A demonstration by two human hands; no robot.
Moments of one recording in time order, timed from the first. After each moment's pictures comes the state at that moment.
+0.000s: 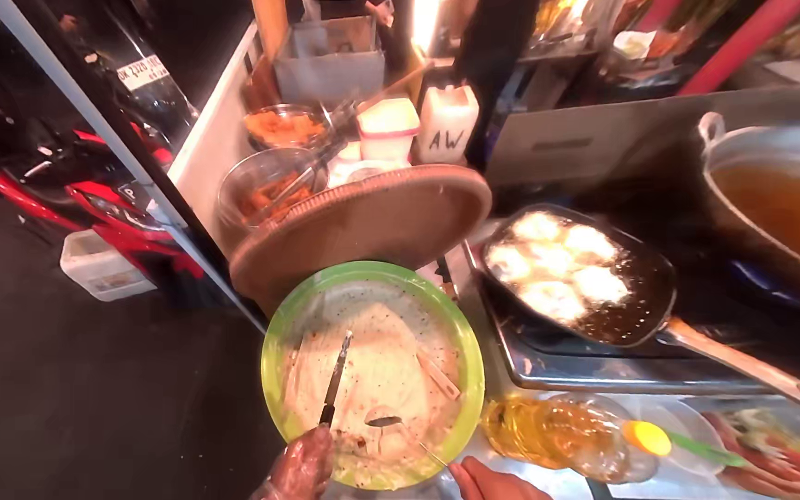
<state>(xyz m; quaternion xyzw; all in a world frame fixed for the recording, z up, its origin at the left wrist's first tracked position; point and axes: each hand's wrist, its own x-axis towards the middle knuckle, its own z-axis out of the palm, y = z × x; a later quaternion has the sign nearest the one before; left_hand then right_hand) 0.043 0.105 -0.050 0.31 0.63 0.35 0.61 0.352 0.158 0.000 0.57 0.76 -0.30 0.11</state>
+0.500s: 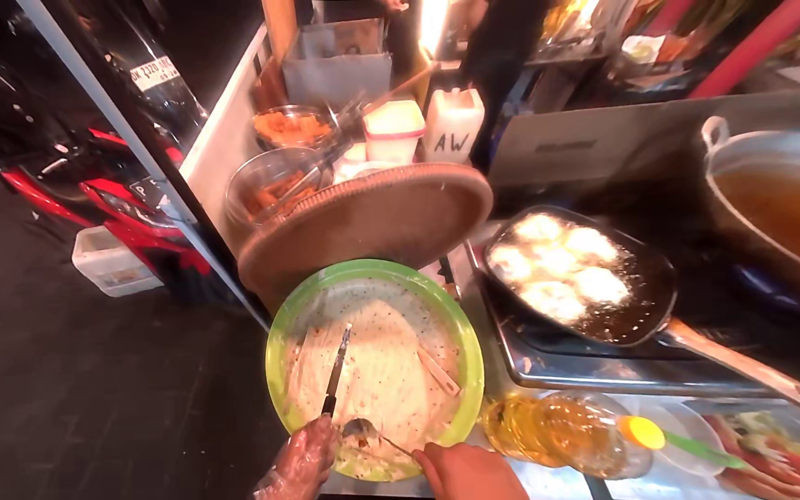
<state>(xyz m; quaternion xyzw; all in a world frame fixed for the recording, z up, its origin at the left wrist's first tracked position) 0.049 0.108 -0.048 0.29 0.66 0.35 0.60 0.299 0.184 0.019 0.49 0.78 -0.29 0.27</state>
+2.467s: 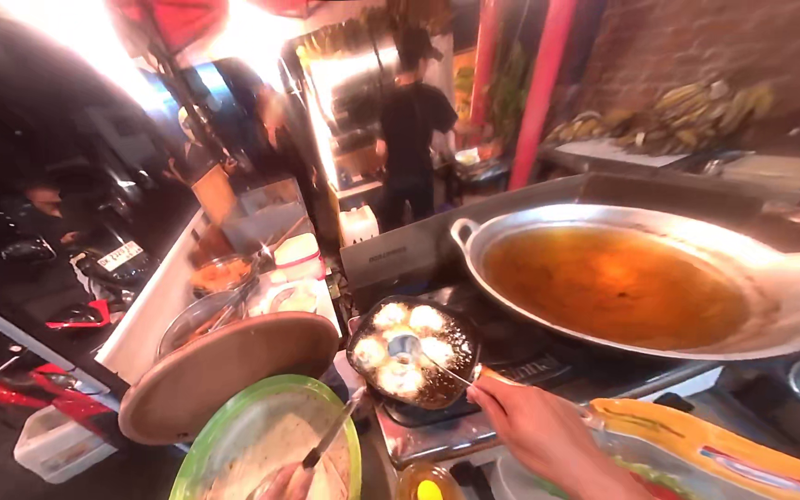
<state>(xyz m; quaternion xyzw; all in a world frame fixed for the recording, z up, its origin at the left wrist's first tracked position) 0.209 0.219 0.065 0.63 0.71 0.21 0.24 0.598 0.316 0.097 0.63 0.74 -0.12 -0.18</state>
